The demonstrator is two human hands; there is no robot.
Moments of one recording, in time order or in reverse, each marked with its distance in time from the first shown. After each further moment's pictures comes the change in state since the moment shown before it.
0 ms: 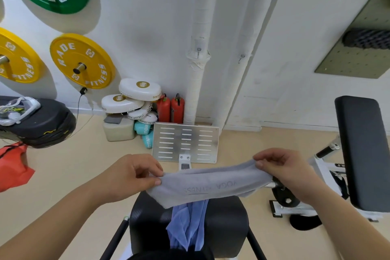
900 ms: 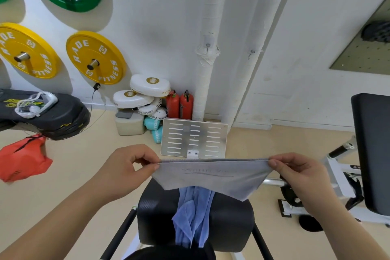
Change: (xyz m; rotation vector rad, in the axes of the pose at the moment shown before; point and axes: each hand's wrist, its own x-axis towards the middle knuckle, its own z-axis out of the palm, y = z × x) left_hand -0.028 0.014 0.008 0.151 0.335 0.095; right_hand -0.027 0.019 0.002 0.068 0.210 -0.136
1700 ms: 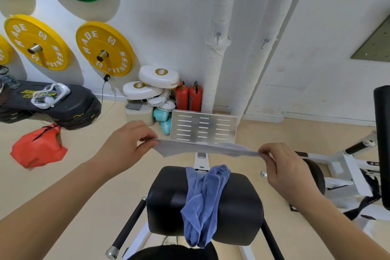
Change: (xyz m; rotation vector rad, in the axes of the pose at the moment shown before) left_hand 0.043 -0.046 -0.019 0.392 0.008 0.188; right_hand 0.025 0.023 0.045 -0.768 -0.031 -0.537
